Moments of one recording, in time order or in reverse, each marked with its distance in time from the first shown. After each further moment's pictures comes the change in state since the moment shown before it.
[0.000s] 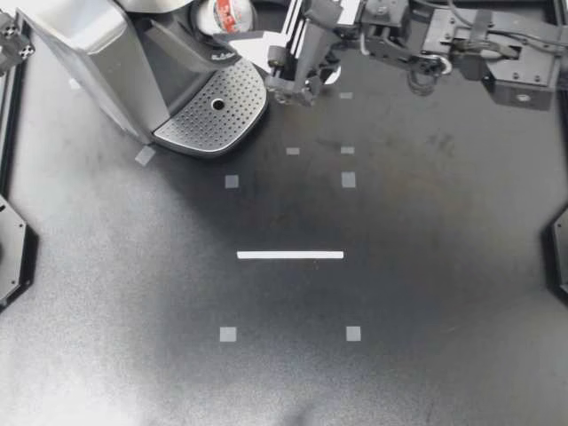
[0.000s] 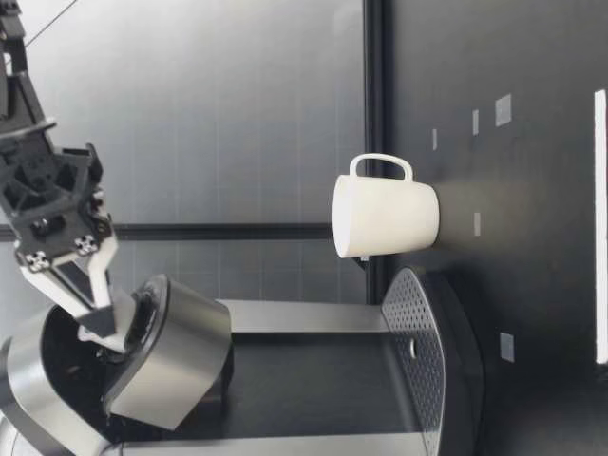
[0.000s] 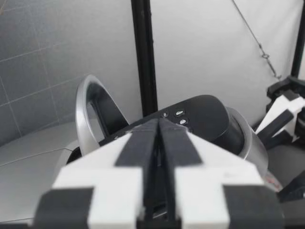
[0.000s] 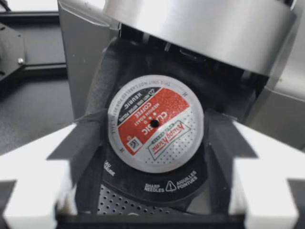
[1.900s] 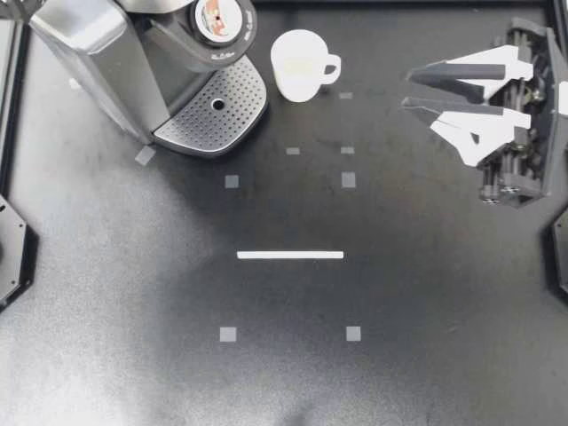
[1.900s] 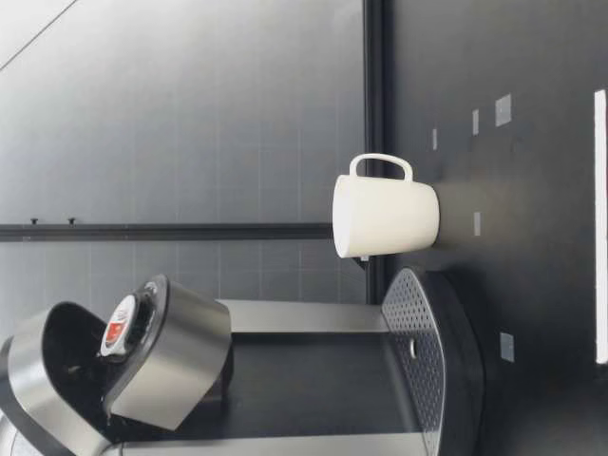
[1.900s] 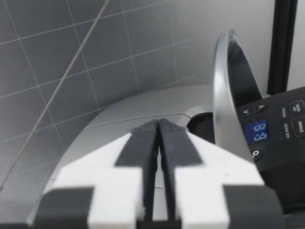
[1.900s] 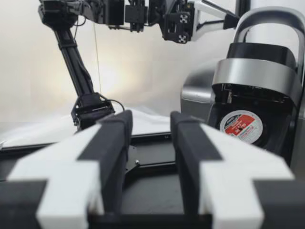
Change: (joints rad) left arm 0.132 0.110 0.006 0.094 0.227 -0.094; right arm 0.173 -0.686 0.653 0.020 -0.434 0.192
